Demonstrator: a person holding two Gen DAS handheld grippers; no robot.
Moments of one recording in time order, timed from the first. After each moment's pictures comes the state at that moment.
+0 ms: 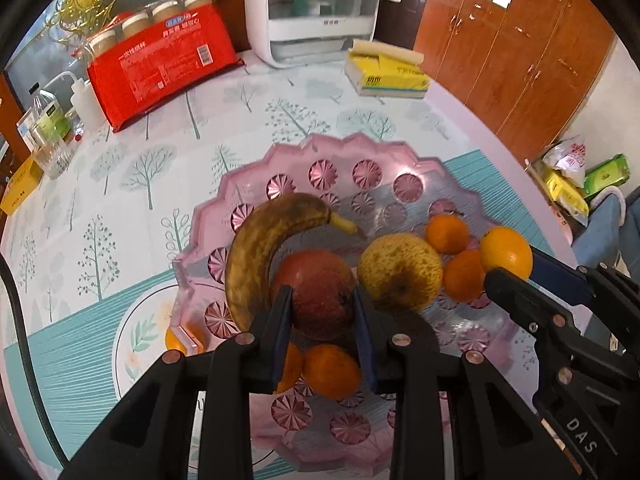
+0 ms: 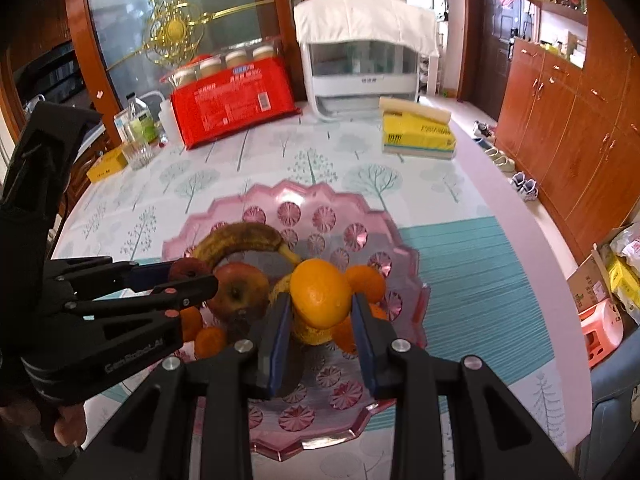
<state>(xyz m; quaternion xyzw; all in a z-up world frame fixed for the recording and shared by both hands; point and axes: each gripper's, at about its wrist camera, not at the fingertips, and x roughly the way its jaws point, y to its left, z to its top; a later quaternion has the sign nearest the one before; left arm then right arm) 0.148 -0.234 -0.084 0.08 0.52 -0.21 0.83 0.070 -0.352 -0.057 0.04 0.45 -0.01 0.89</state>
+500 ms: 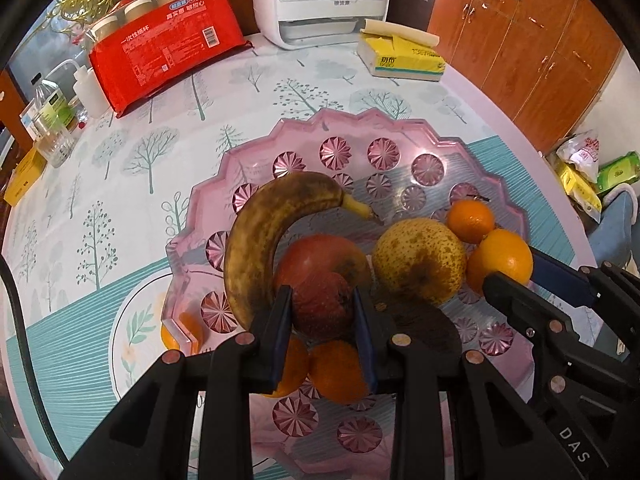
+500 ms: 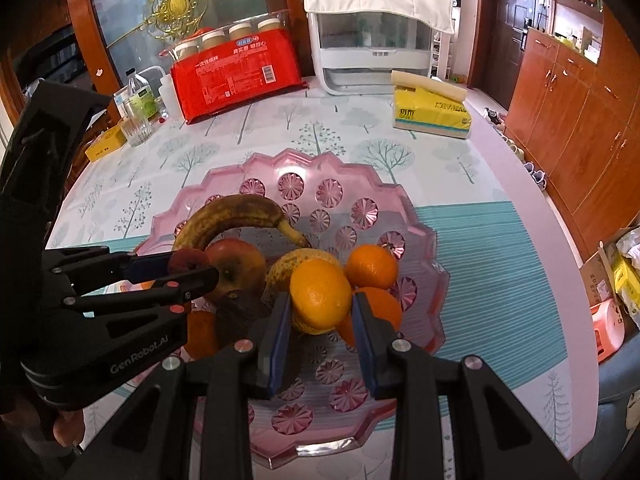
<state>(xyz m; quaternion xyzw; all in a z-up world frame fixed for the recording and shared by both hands) 0.153 -0.236 -0.103 0.10 0.53 -0.18 0.82 0.082 -0.349 -0.077 0.03 0.47 0.00 0.88</state>
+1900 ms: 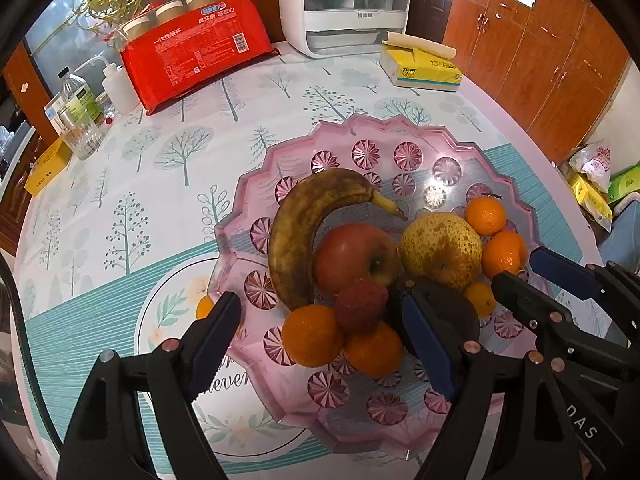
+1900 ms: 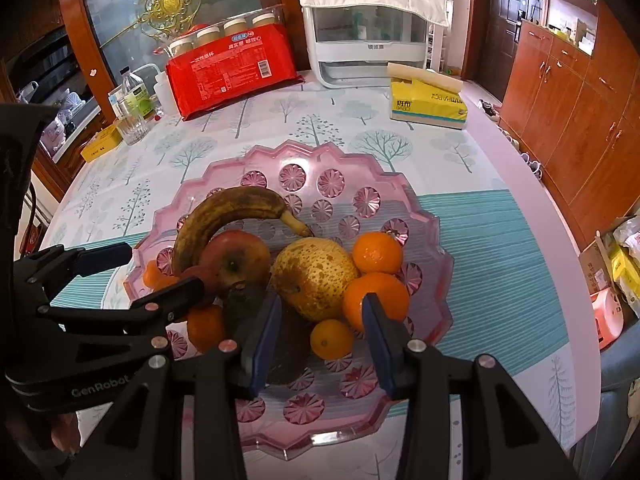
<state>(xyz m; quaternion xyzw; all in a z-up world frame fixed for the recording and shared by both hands) 0.137 -0.211 -0.089 0.09 0.52 -0.15 0.84 0.077 -0.343 -0.076 0.04 0.48 -0.01 0.88</state>
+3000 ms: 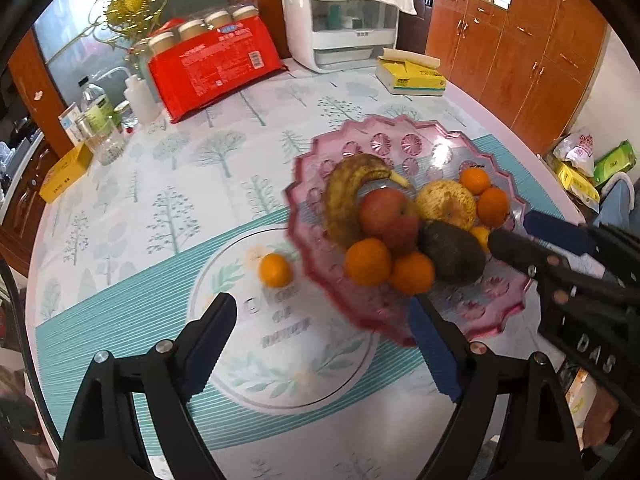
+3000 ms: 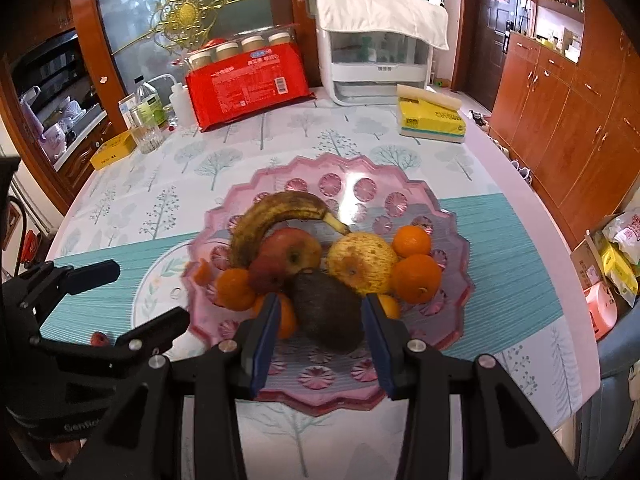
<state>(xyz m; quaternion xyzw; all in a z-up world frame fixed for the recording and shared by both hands) 0.084 -0.132 -0.056 0.11 0.49 -0.18 0.85 0.043 -0.279 -0.043 0.04 0.45 -0.03 0.89</state>
